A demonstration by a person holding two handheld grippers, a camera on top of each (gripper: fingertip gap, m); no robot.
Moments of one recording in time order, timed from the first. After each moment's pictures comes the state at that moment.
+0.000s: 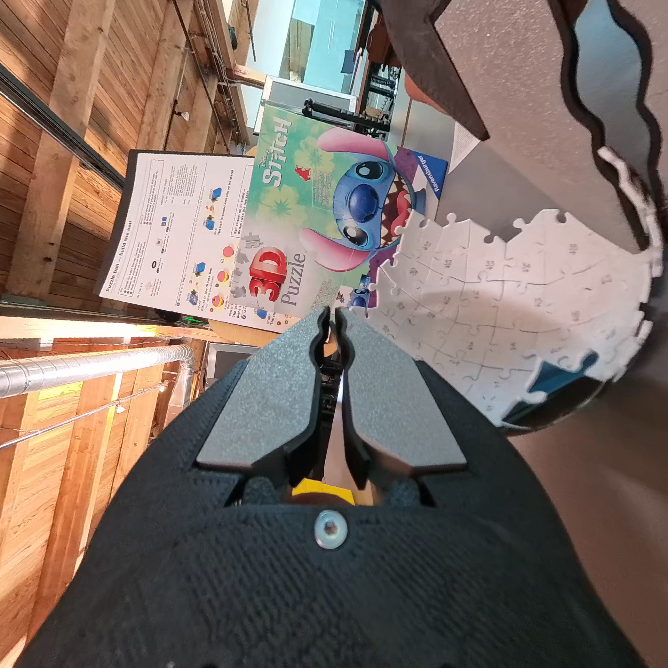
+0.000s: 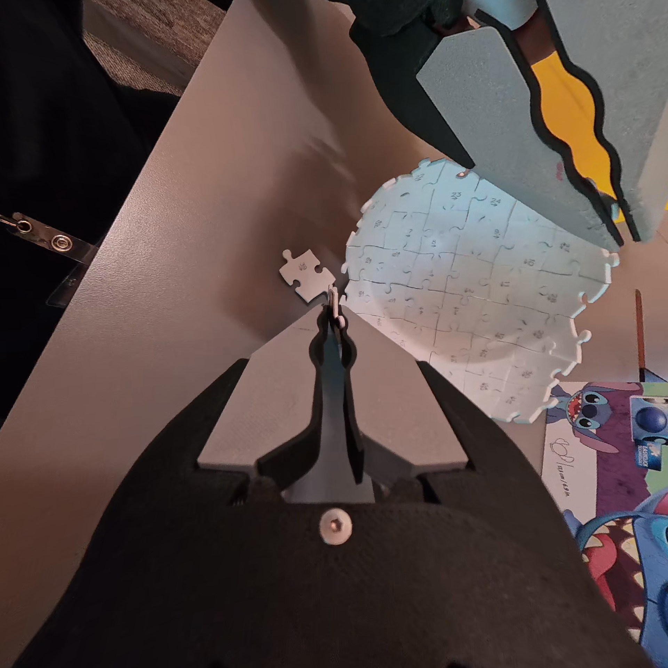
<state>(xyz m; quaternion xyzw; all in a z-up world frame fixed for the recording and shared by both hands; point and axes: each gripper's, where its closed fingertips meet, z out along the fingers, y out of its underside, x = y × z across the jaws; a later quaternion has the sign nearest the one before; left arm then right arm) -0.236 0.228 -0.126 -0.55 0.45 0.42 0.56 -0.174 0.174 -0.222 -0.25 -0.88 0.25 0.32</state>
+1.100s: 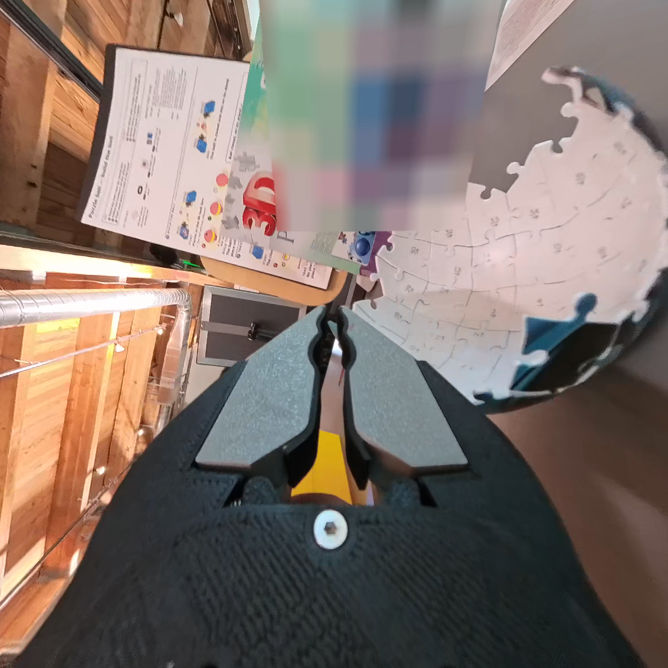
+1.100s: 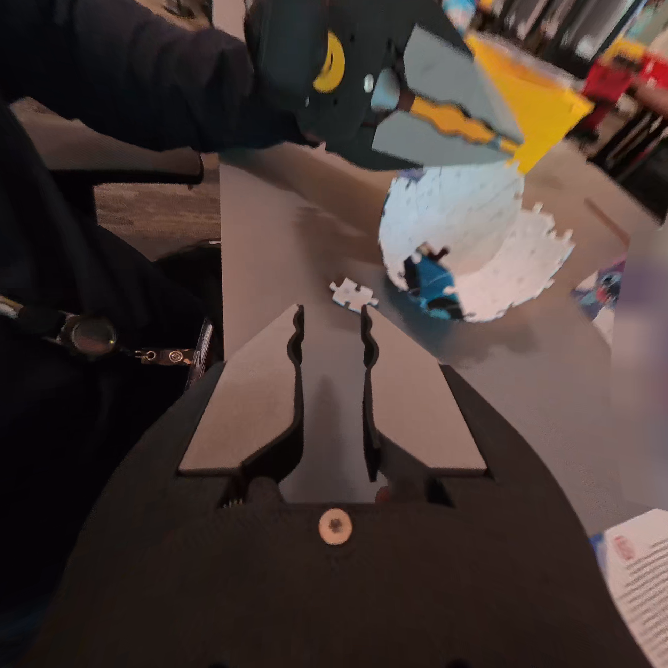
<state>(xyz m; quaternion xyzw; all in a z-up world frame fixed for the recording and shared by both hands) -0.277 0.225 -0.139 -0.60 0.39 0.45 0.54 -0.128 0.143 -0.197 -0.44 -0.72 0.38 0.39</state>
